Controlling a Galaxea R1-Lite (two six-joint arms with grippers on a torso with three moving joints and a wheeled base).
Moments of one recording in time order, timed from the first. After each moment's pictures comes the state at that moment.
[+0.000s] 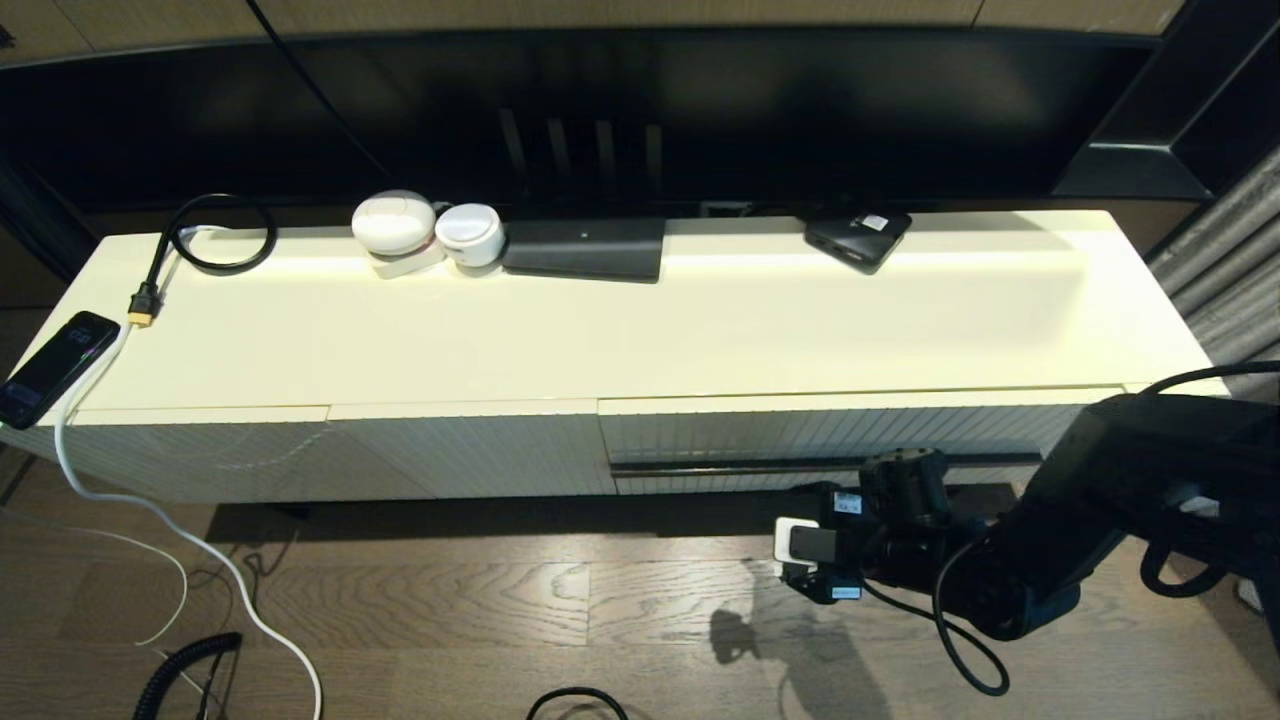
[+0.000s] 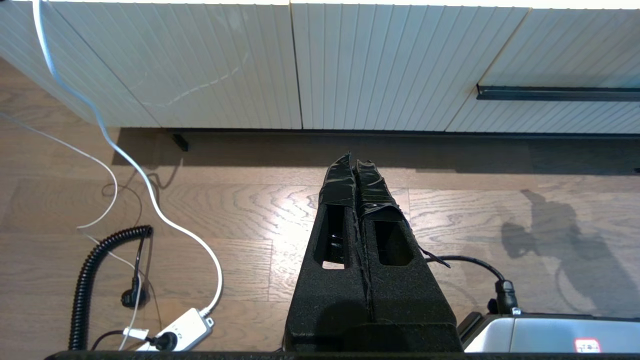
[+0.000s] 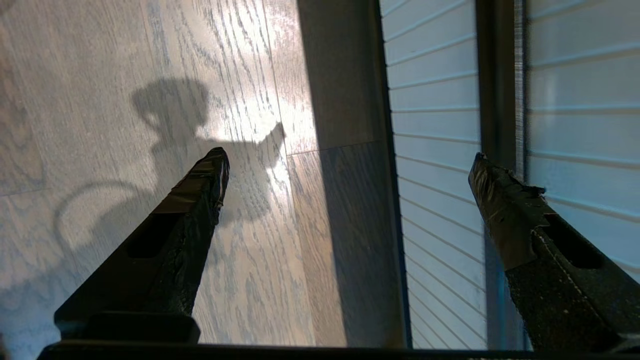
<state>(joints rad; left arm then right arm) 0.00 0.00 0.00 -0.01 0.01 -0.03 0.35 2.28 -0.87 -0.82 0.20 -1.16</state>
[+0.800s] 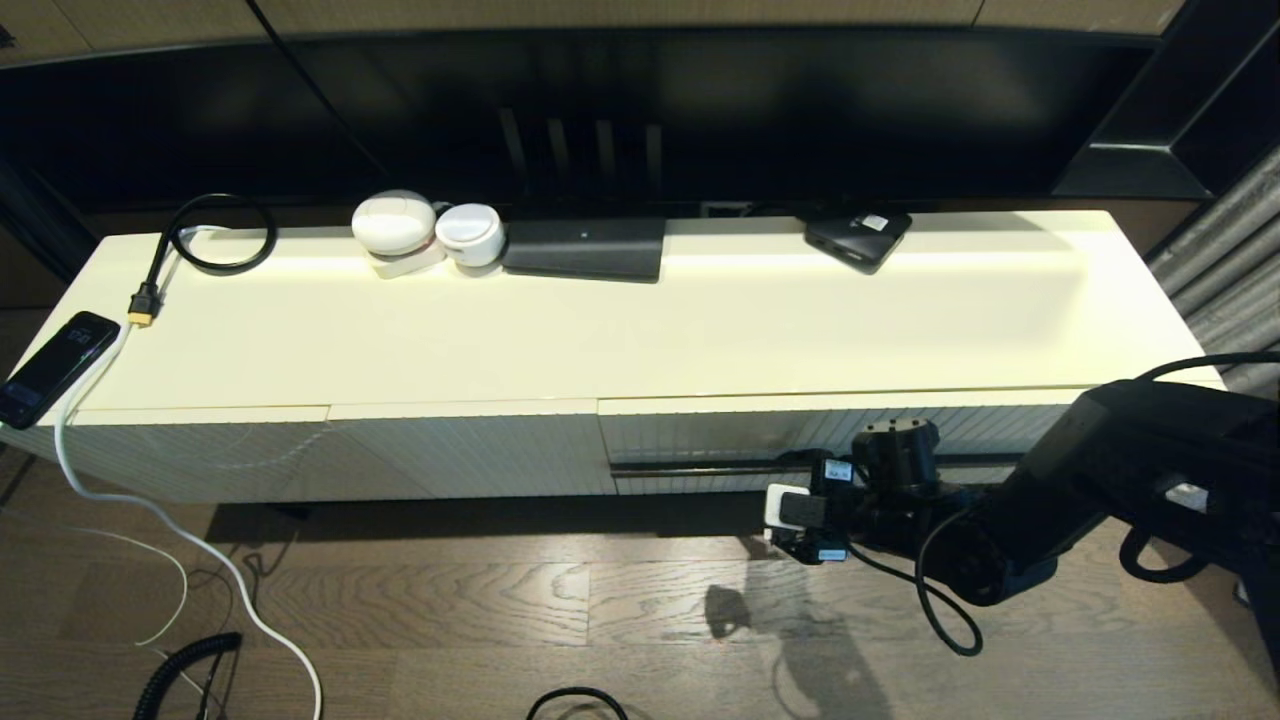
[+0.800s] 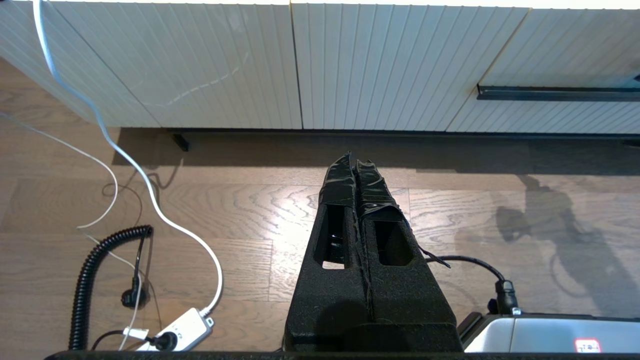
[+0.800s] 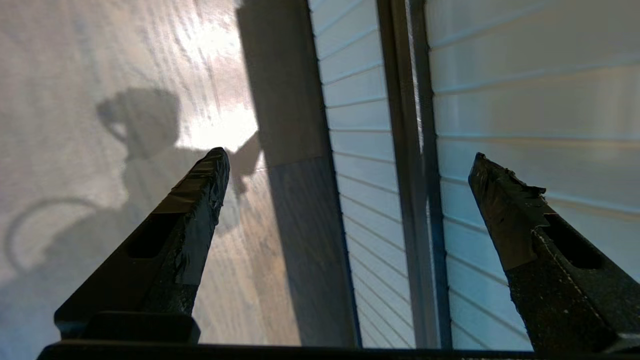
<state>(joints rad) 0.00 0.00 0.00 -0.01 0.01 -0.03 0.34 2.32 -1.01 -0.80 0.19 -1.17</state>
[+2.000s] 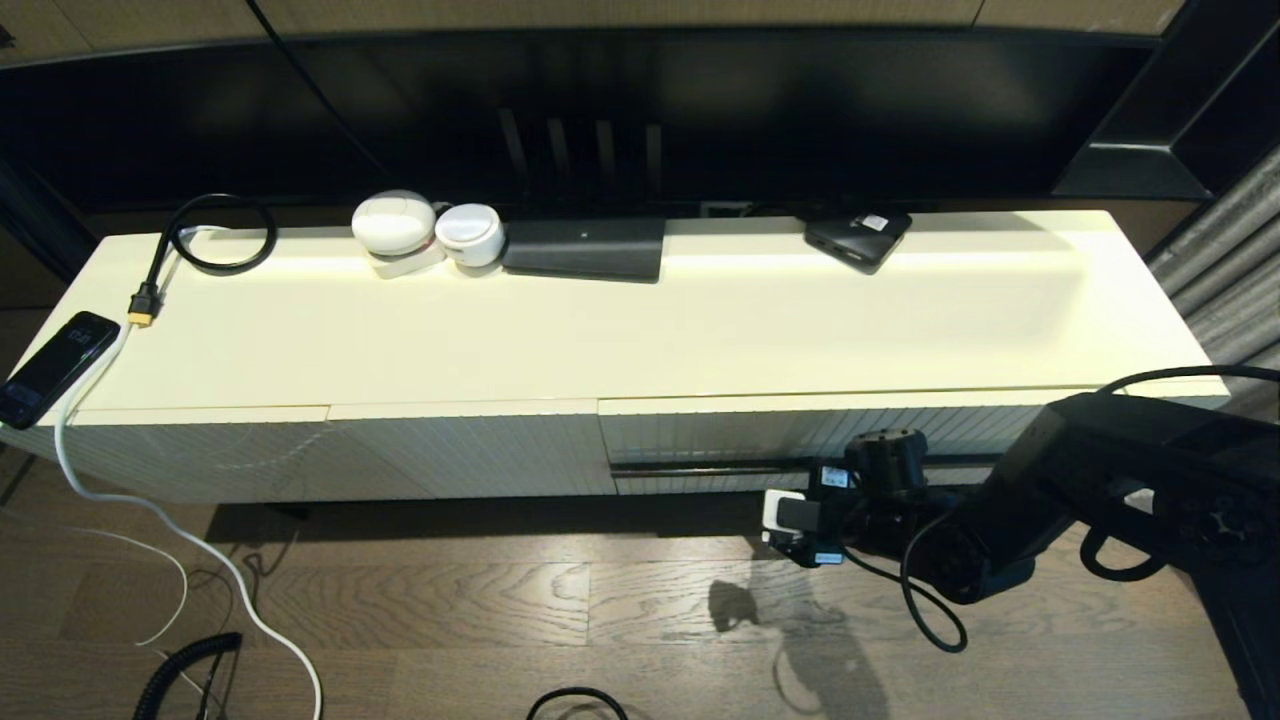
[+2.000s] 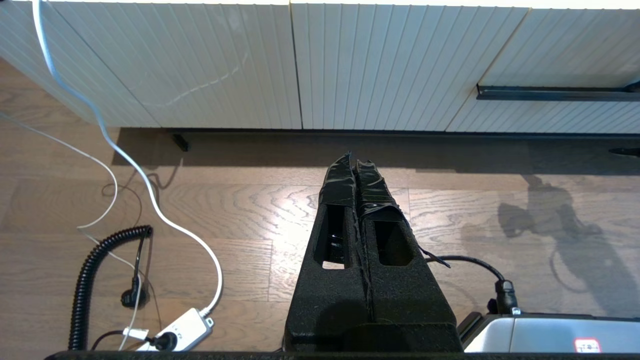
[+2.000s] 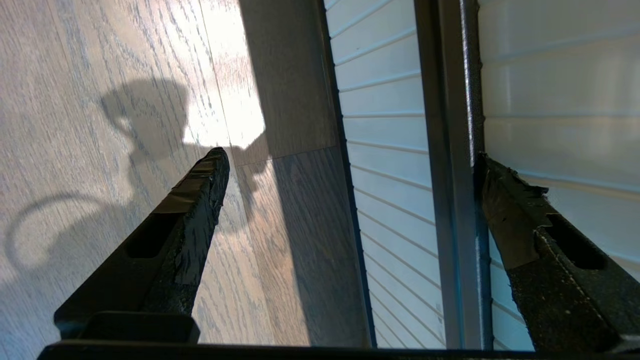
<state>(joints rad) 0.00 0.00 0.00 -0.01 0.01 -0.03 0.32 2.40 -1.06 -0.81 0.19 -1.17</state>
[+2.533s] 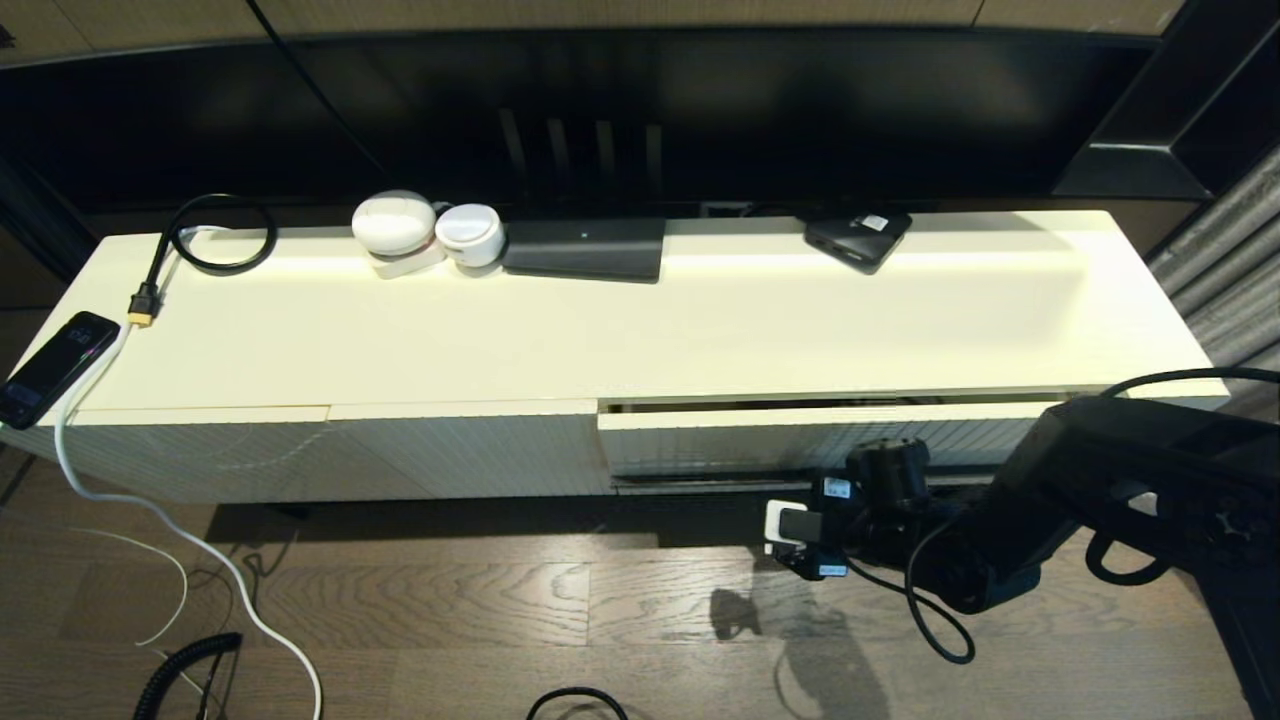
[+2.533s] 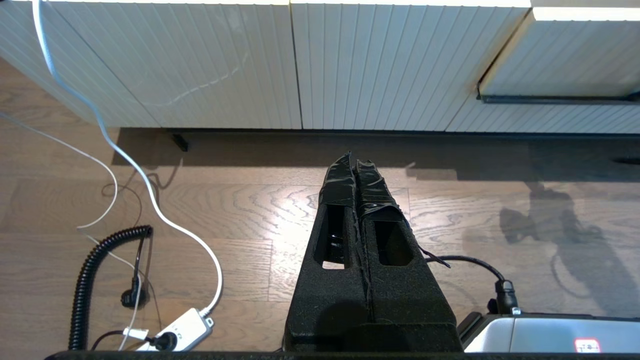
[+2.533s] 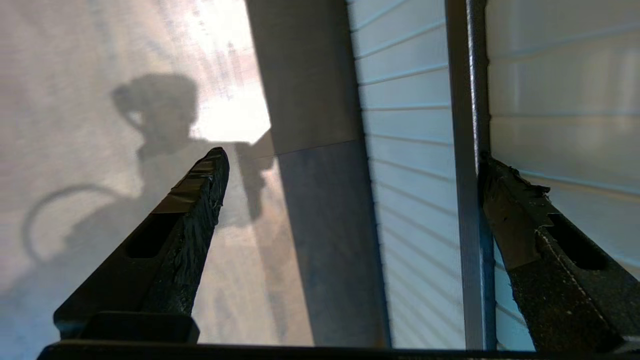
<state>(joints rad) 0.00 0.00 0.00 -0.01 0.01 -0.03 0.33 2.39 -1.02 -0.80 0.19 -1.17</state>
